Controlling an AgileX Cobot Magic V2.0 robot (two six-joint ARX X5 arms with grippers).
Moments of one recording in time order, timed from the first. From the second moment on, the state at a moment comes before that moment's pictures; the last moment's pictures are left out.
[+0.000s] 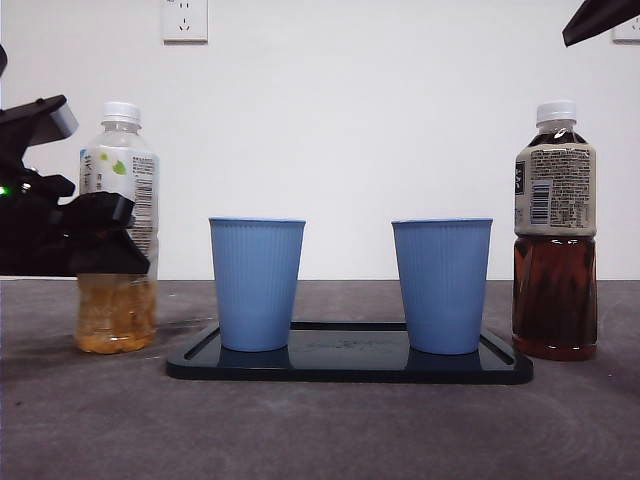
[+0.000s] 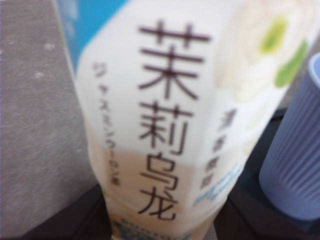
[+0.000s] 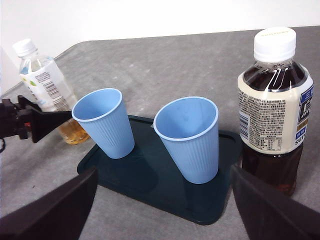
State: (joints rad) left arm -0.27 1.45 0.42 0.67 0.10 0.01; right arm 0.60 0.36 0.43 -0.33 0.03 0.32
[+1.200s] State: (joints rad) left arm -0.33 1.15 0.91 -0.40 -0.26 0.68; right arm 0.60 0.36 0.43 -0.35 0.03 0.30
